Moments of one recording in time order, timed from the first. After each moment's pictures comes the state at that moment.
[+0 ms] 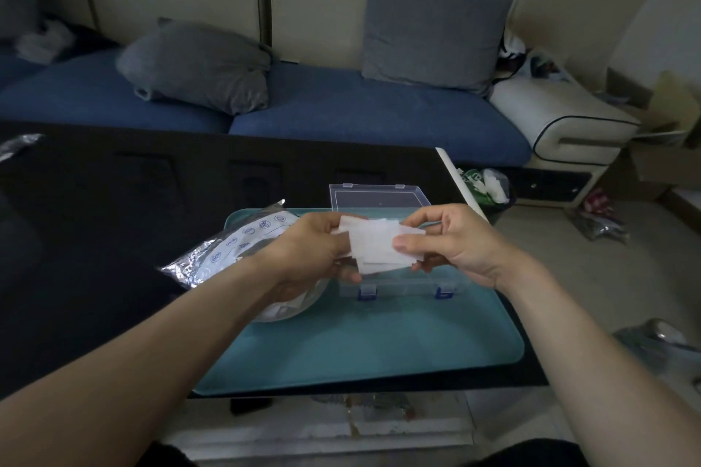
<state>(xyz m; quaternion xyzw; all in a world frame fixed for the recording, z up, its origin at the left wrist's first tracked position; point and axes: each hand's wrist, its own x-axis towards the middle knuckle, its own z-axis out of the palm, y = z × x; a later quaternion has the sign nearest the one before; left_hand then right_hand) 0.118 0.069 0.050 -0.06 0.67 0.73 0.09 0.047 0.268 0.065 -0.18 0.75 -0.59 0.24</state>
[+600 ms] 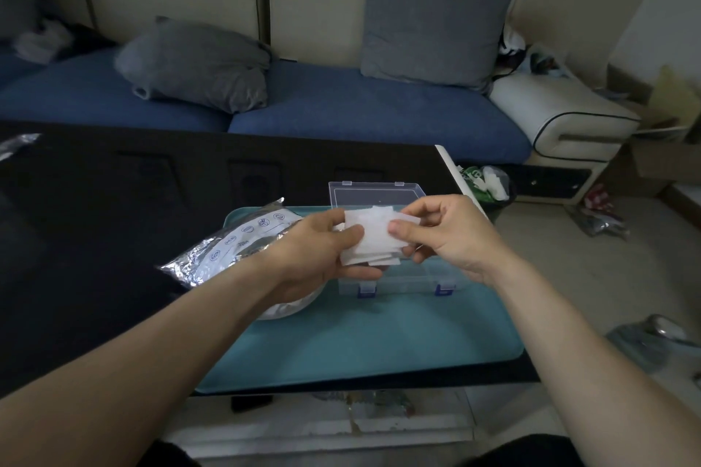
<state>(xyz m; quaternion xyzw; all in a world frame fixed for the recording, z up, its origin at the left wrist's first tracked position) 0.120 0.073 0.050 -0.07 0.59 0.80 0.11 0.049 0.258 0.062 -0.16 0.78 -0.59 0.15</state>
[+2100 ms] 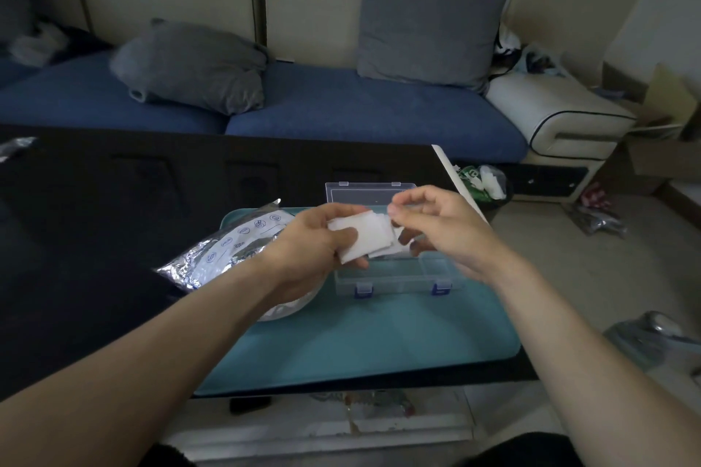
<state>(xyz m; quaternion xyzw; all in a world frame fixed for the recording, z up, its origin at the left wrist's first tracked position) 0.114 0.079 0.048 -0.08 0.61 0.79 0.03 0.048 0.258 0.066 -0.15 0.78 -0.59 0.15</state>
